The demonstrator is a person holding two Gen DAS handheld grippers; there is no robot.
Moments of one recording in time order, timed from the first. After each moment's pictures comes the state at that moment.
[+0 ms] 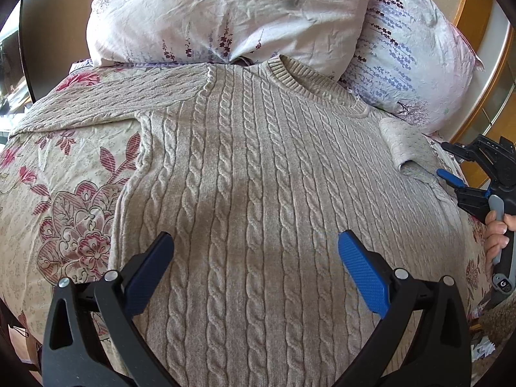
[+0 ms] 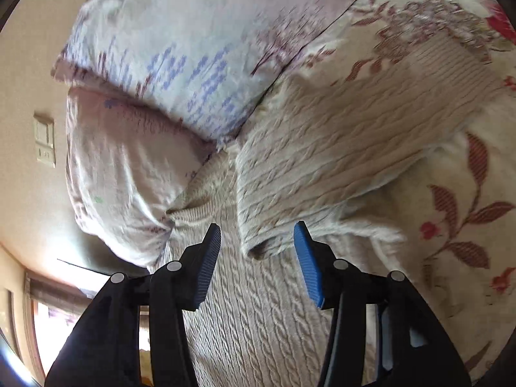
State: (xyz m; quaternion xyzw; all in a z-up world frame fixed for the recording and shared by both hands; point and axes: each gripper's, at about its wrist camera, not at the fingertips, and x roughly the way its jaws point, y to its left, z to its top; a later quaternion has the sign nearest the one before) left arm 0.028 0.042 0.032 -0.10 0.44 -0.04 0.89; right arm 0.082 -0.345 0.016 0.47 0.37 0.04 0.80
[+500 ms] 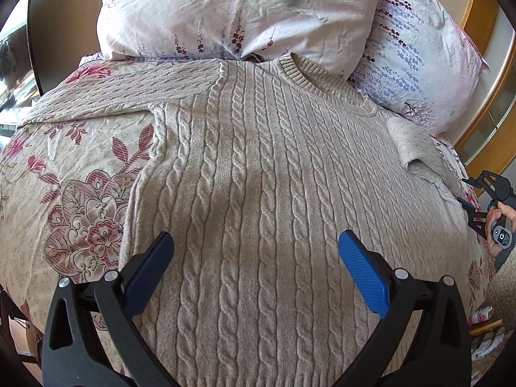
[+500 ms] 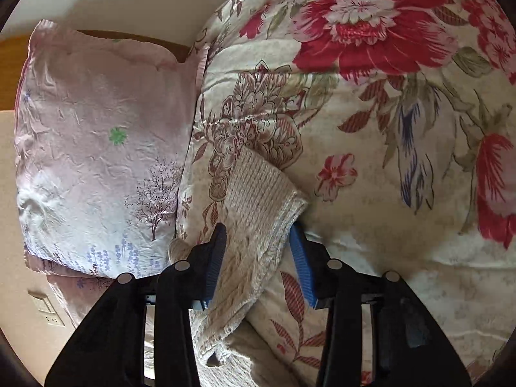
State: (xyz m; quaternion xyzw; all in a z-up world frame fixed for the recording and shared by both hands) left arm 0.020 0.051 0.033 -0.10 0.44 -0.02 0.89; right arm 0.053 -0.472 -0.036 0.62 0.29 -0.16 0.72
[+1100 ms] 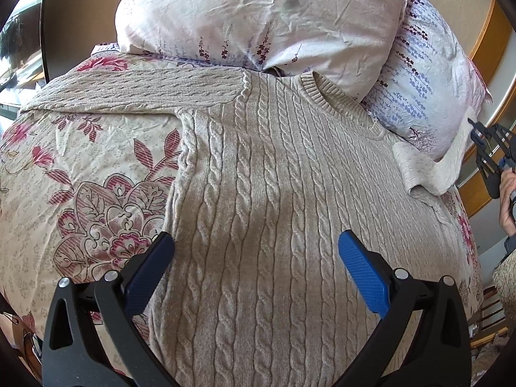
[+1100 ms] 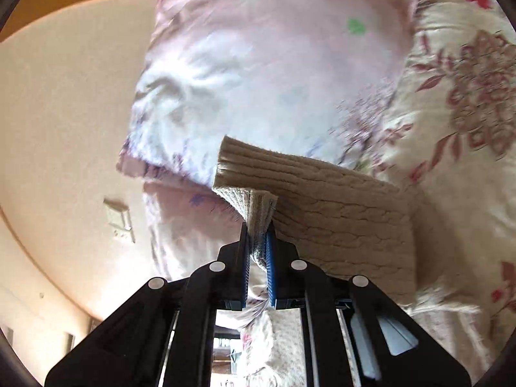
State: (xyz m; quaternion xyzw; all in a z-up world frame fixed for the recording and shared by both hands) left arm 0.022 0.091 0.034 -0.16 0.43 -0.03 0.89; right arm 0.138 -0.352 0.073 0.58 0.23 0.14 0.77
